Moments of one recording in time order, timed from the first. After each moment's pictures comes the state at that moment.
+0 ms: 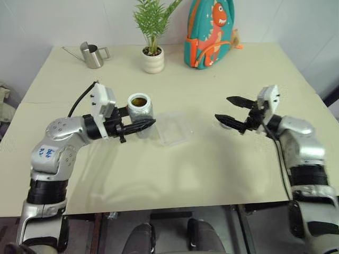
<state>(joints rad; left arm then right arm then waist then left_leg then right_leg) -0.62 0.62 0.06 -0.03 -0.49 0.43 -0.89 -0.63 -0.69 -0.09 0.21 0.46 0.31 1.15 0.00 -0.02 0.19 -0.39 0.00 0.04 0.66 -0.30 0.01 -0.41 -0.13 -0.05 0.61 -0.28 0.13</state>
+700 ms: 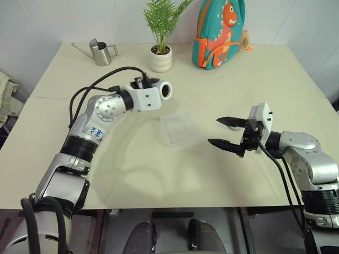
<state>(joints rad) -1.03 0.57 -0.36 0.57 0.55 -0.47 -0.23 -0.41 -0.66 -0.08 -0.11 0.49 0.46 1.02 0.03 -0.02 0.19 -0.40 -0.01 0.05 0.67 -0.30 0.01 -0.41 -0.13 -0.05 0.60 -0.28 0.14</state>
